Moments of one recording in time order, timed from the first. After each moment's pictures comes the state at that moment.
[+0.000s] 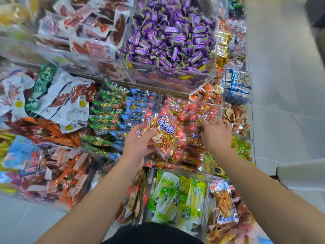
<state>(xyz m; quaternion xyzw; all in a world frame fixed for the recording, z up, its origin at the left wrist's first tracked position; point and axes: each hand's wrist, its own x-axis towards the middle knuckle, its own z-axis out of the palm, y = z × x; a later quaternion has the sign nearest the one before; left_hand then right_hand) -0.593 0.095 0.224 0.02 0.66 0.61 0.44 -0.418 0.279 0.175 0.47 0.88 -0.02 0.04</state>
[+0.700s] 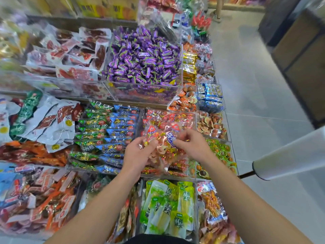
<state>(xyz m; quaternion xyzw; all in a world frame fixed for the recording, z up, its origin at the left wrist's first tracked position) -0.549 0.098 0.230 0.15 0.70 0.56 0.42 -0.394 0.220 0.255 0.48 0.72 -0.48 -0.15</state>
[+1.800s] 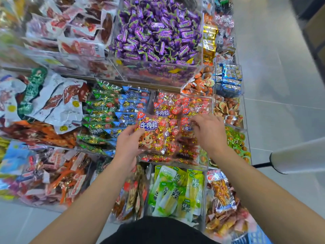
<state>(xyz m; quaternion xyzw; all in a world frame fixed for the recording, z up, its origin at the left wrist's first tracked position) -0.587 0.083 0.224 0.02 0.71 0.57 0.41 -0.403 0.243 0.213 0.42 0.90 -0.06 -0.10</state>
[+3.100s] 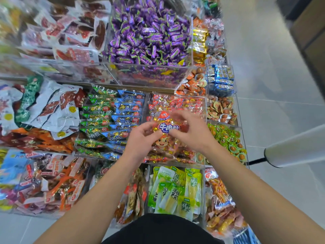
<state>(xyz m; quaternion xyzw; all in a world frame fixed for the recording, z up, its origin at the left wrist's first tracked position) -0.562 0.093 0.241 0.26 0.68 0.54 0.42 -0.415 0.214 0.246 0.36 0.84 -0.38 -0.15</state>
